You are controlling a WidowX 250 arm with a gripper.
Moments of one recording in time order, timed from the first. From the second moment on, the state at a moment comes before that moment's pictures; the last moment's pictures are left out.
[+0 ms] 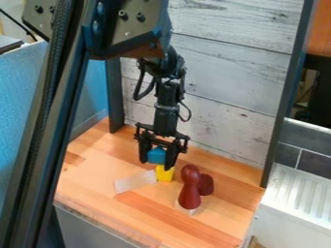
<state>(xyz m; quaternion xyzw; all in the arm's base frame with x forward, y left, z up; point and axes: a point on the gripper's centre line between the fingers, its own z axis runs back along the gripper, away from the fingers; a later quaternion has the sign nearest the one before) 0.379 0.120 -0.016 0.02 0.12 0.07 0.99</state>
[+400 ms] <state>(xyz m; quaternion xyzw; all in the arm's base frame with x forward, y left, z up) 0.376 0.114 -0.025 0.02 0.12 0.05 0.99</state>
